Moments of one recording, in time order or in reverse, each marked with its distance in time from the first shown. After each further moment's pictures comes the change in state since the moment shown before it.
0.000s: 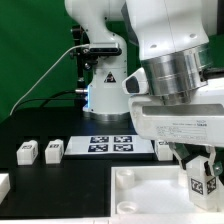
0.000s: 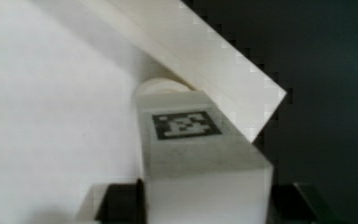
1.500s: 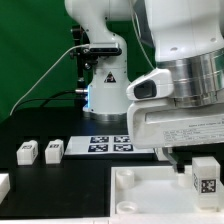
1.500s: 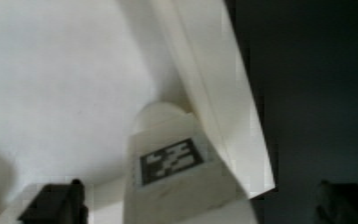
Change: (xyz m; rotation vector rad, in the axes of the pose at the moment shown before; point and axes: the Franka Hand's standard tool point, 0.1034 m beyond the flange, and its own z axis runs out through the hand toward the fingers) arm -0.012 0.002 0.005 -0.093 -0.023 -0.797
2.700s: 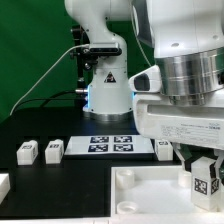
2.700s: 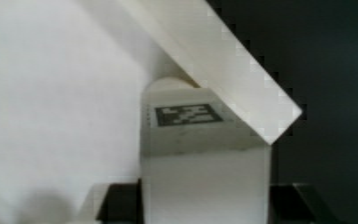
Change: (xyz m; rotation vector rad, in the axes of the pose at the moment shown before) arm 0.009 0.005 -0.001 0.009 0.050 0.848
